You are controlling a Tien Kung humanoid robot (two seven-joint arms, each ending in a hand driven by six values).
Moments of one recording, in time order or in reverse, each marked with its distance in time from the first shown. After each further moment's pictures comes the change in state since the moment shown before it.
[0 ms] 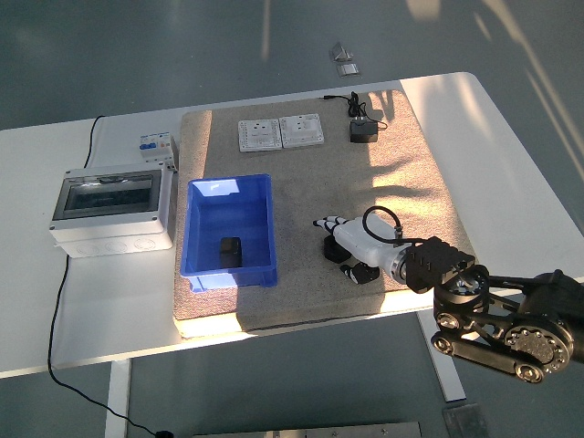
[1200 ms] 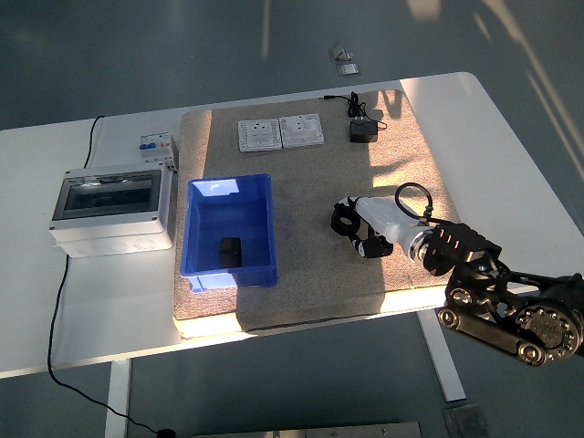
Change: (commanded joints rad) left arm 0.009 0.008 -0.004 0.000 -0.026 0.066 -0.061; right arm -0.049 -0.013 0.163 -0.041 0.182 -0.113 0.061
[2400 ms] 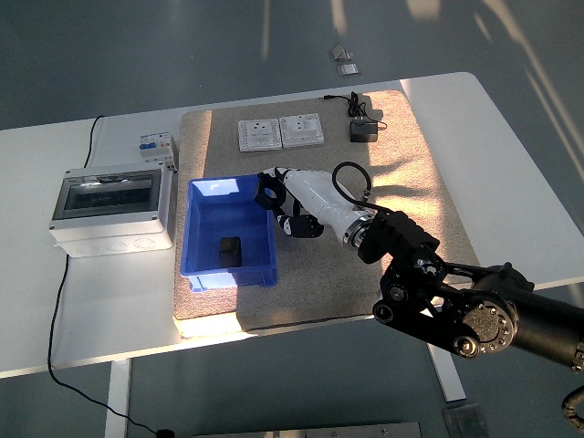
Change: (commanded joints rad) left arm 0.022 0.001 0.022 0.000 -0.084 -0.001 -0.040; right arm 0.086 0.212 -0.046 -0.050 -0.014 -0.159 0.118
